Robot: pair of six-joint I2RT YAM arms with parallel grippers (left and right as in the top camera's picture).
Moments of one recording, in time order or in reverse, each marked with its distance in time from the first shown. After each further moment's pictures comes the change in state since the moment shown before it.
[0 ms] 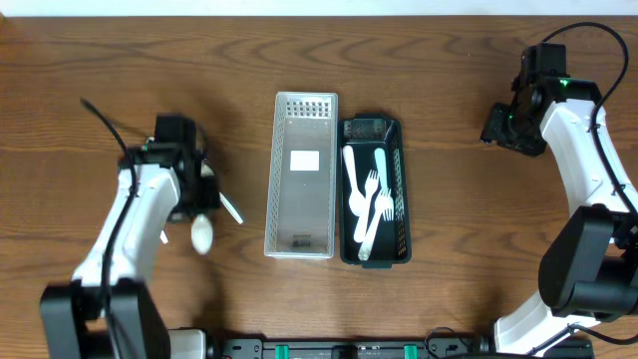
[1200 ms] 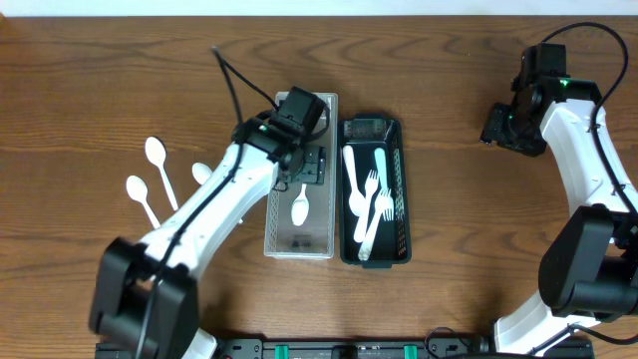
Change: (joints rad) left arm -0.490 0.151 0.231 0.131 -0.005 -0.224; right arm 0.000 0.000 0.000 -0.002 0.000 -0.003
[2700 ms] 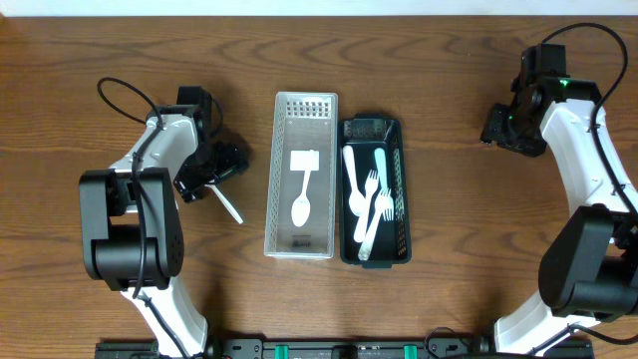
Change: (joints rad) left arm 0.504 0.316 -0.019 -0.019 0.109 -0.188; right arm 0.000 0.000 0.000 -0.004 0.000 0.000
